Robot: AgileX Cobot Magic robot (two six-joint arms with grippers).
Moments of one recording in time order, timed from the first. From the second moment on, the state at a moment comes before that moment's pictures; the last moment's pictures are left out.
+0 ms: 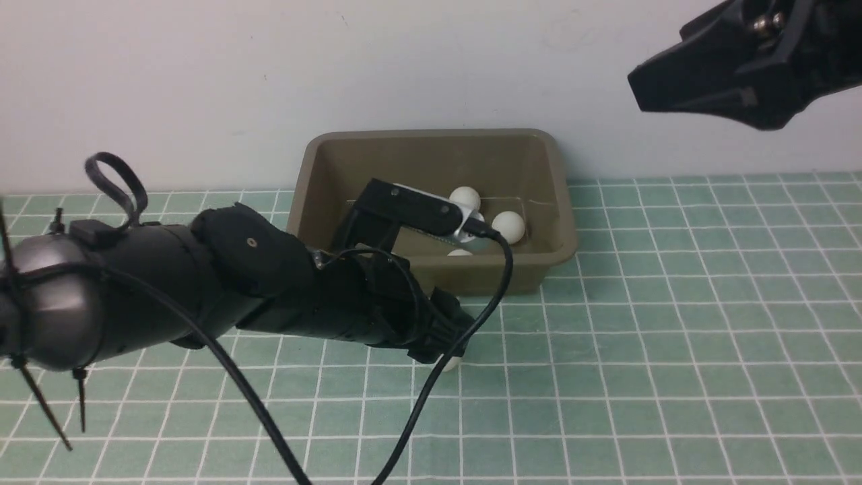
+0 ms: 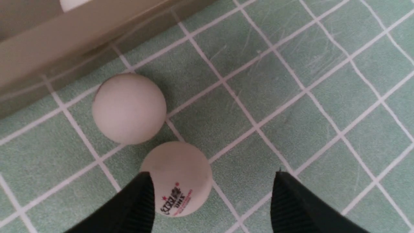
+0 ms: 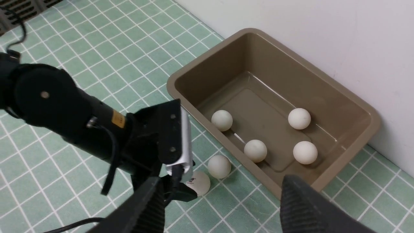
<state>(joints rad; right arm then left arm) 0.35 1.25 -1.49 0.46 1.10 -0.57 -0.53 1.79 -1.01 -0.95 0.27 0.84</state>
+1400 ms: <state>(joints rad) 0.35 1.25 -1.49 0.49 1.11 -0.57 -0.53 1.77 -1.03 -0.95 0.37 0.89</state>
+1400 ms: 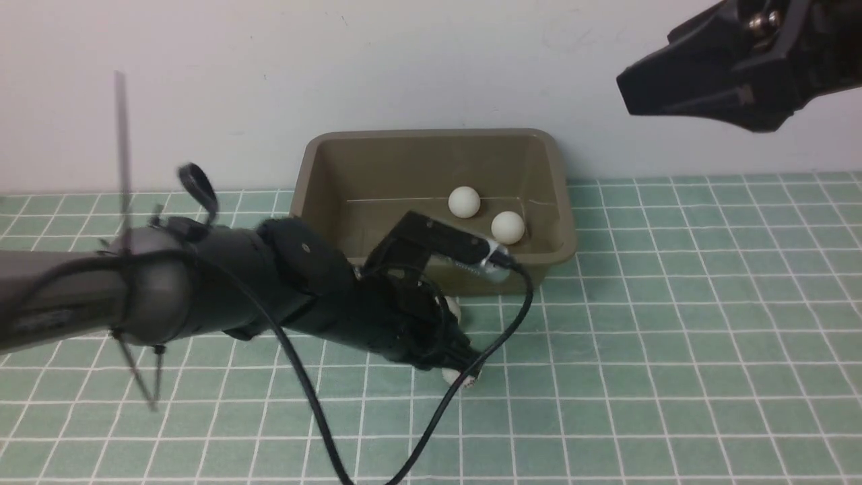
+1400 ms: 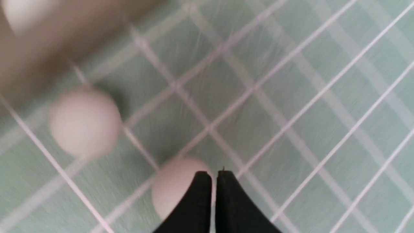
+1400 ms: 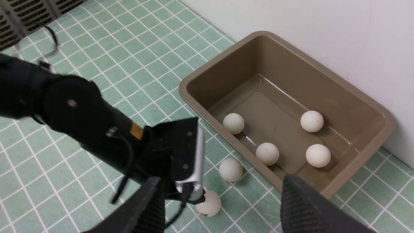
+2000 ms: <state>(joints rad) 0.35 1.25 -1.49 0.49 1.10 -0.57 -0.50 1.57 -1.03 -0.85 0.48 0.95</state>
